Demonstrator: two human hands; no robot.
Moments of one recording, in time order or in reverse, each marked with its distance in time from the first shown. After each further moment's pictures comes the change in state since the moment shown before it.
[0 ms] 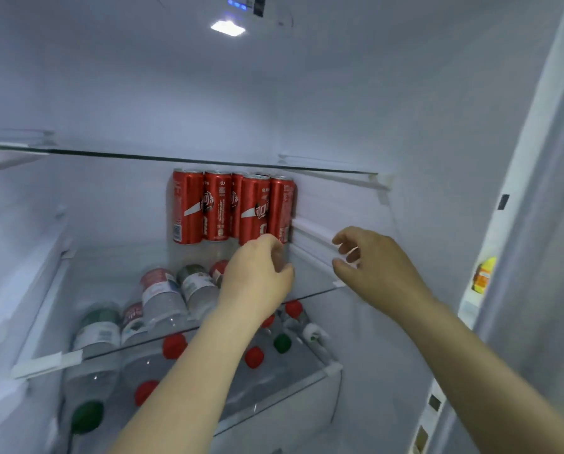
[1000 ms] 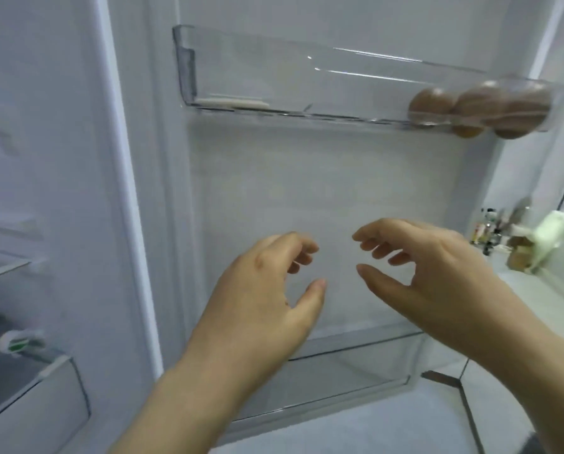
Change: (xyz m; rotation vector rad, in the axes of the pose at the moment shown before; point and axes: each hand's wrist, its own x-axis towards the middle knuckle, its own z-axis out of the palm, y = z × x) left_hand -0.177 0.239 0.123 -0.469 -0.506 0.652; right_hand -0.295 0.092 -0.224 -0.444 0.228 0.420
